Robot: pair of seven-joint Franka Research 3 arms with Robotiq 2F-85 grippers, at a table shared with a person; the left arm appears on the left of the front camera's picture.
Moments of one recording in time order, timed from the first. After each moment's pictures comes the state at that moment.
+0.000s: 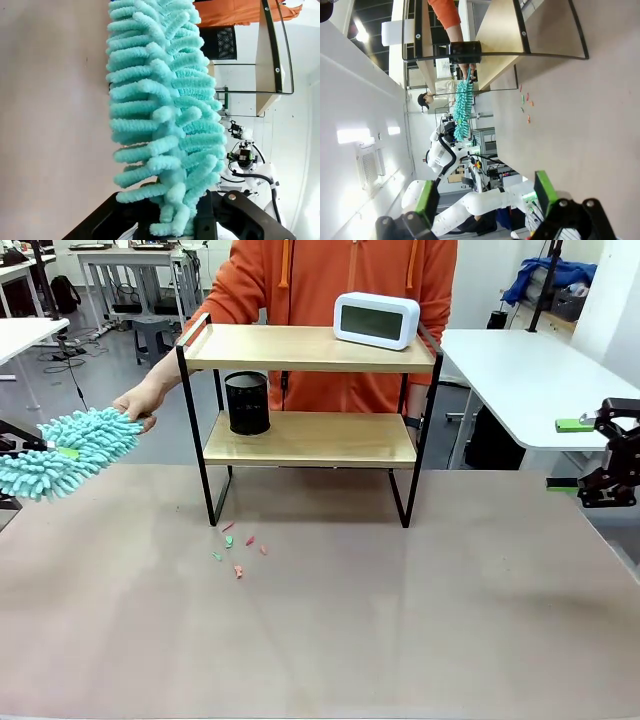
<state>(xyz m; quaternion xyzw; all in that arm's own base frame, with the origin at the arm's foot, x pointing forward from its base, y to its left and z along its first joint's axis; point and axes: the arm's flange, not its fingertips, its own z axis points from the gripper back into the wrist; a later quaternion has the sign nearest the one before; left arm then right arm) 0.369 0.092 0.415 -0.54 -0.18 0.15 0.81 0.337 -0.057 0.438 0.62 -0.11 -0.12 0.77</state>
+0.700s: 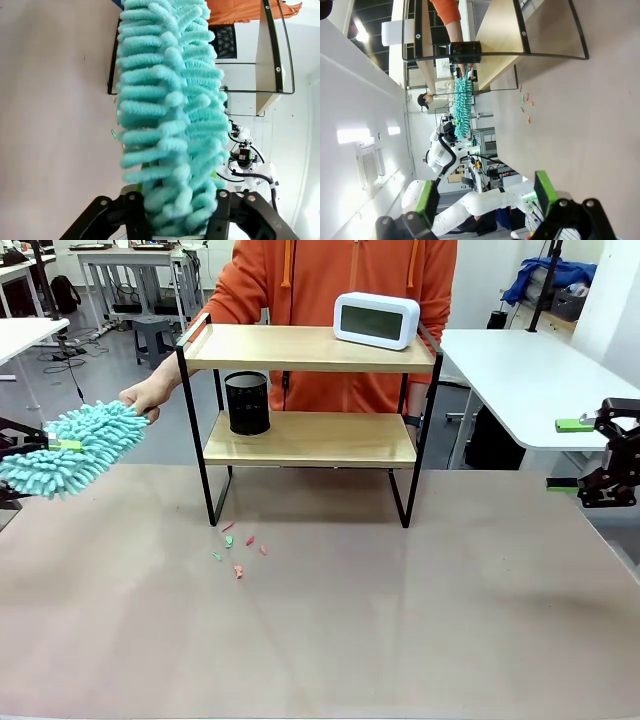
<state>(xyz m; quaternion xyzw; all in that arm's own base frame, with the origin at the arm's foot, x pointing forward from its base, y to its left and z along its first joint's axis) 0.371 0.088 0.415 -0.55 -0.18 0.14 0.81 0.337 -0.057 0.438 0.62 -0.11 -0.12 0.77</state>
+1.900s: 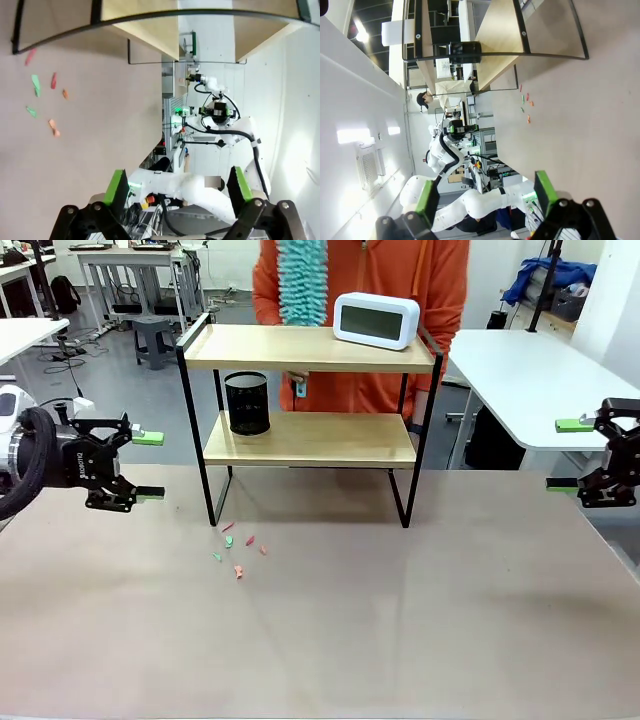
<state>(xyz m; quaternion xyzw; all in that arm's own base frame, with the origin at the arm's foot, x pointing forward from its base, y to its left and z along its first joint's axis) 0.389 -0.035 0.397 -0.63 -0.08 0.05 0.77 0.337 -0.057 0.438 0.62 -0.11 -0.12 0.77</state>
